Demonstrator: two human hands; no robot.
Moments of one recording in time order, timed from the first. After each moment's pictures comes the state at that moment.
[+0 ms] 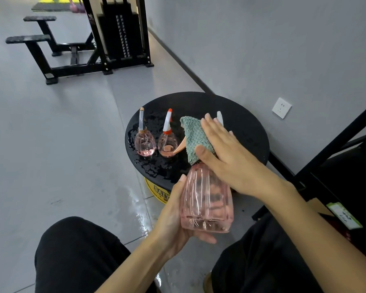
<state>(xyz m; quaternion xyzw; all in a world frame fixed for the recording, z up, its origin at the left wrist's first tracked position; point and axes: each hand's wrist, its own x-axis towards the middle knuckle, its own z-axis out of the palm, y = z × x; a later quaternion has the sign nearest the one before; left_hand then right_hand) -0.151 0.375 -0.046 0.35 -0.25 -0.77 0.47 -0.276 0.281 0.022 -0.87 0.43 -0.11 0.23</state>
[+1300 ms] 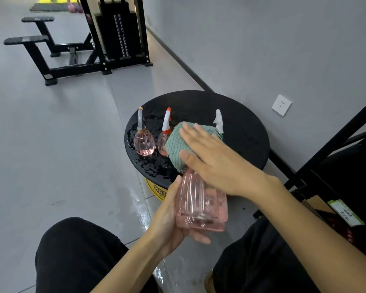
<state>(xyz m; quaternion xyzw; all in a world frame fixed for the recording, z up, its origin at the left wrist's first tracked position) -0.145 0.376 -0.049 0.37 -0.26 -0.76 0.47 -0.260 0.285 0.026 -0.89 0.40 -0.05 0.21</state>
